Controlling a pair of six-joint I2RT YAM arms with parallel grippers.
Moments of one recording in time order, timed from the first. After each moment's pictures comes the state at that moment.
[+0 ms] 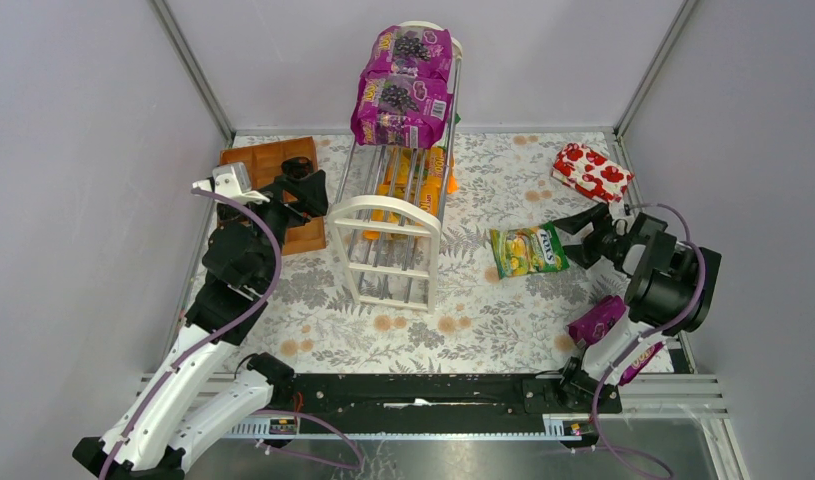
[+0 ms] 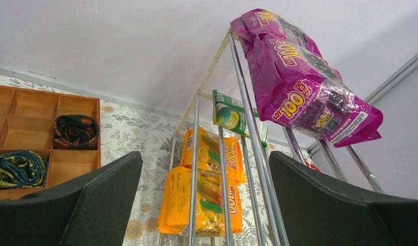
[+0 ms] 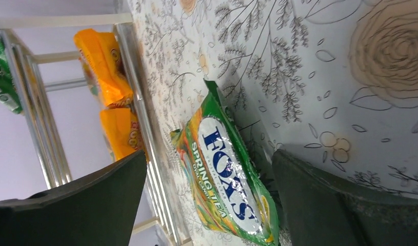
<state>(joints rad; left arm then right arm) -0.52 0.69 0.86 -0.02 -0.40 -0.42 -0.49 1.76 0.72 0.22 -0.83 0.67</state>
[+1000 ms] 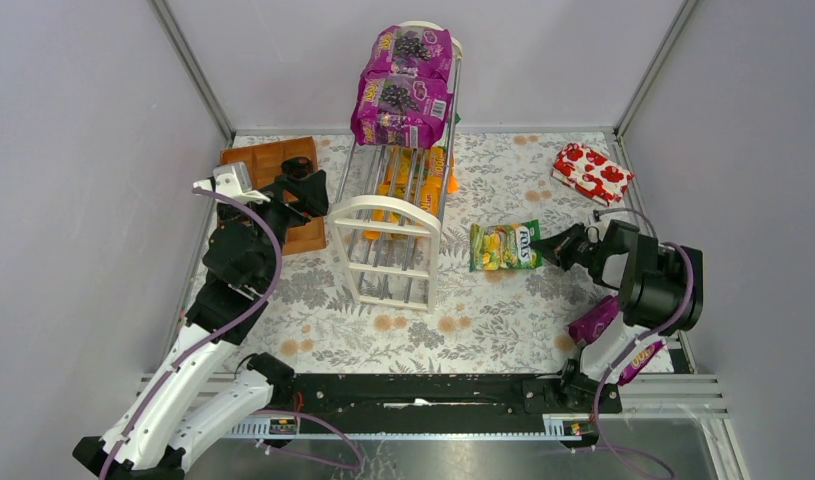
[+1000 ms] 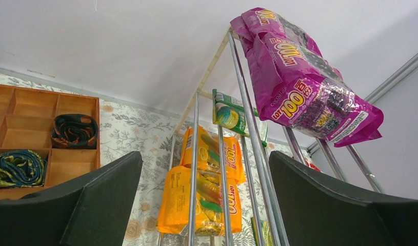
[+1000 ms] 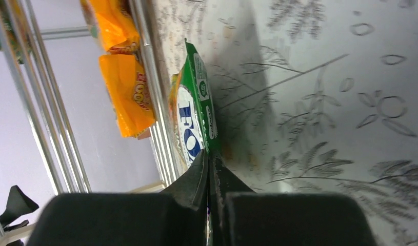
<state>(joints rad) -0.52 0.70 0.86 -0.02 -0.40 -0.42 -0.35 1.78 0.57 0.44 -0.93 0.79</state>
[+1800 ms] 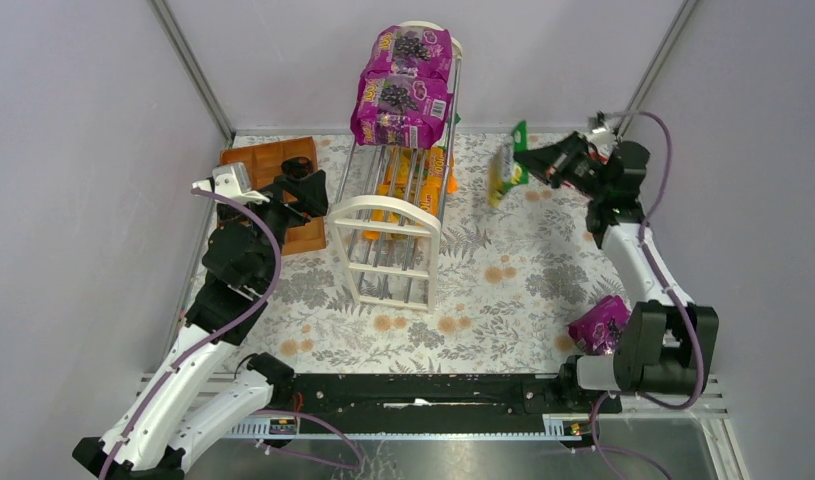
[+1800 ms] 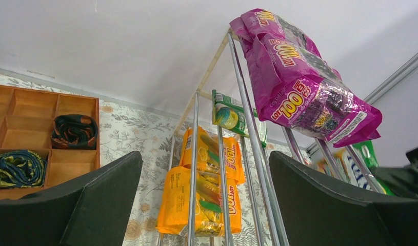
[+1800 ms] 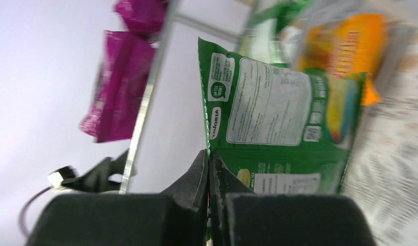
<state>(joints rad) -0.52 0.69 0.86 -0.02 -0.40 -0.42 -0.13 1.33 0.93 0.30 -0.85 1.07</state>
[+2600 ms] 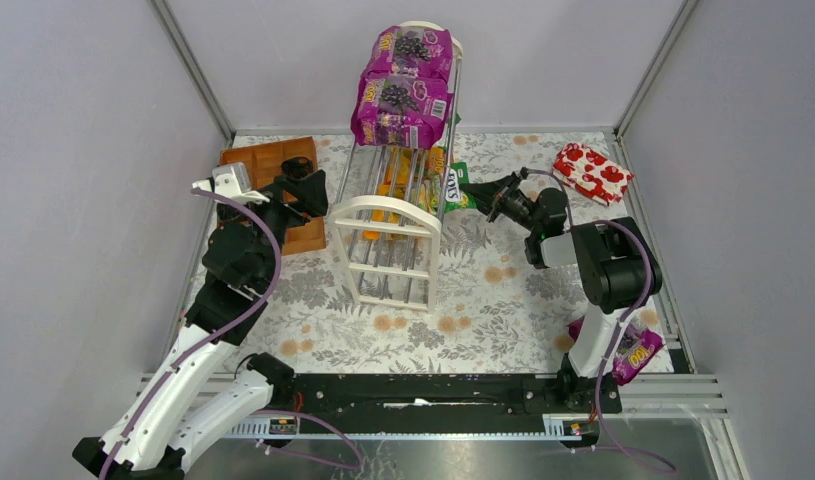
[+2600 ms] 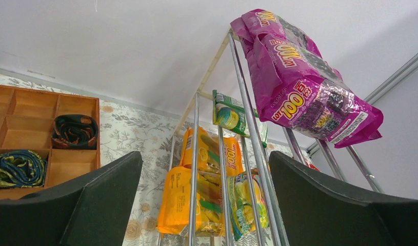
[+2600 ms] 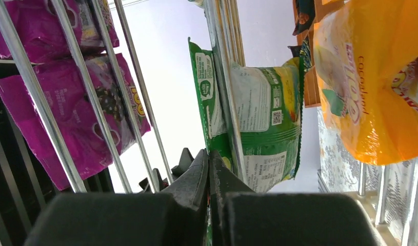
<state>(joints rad) -0.52 0.69 0.86 -0.02 -0.40 -0.42 0.18 1.87 0.75 1.25 -0.73 1.90</state>
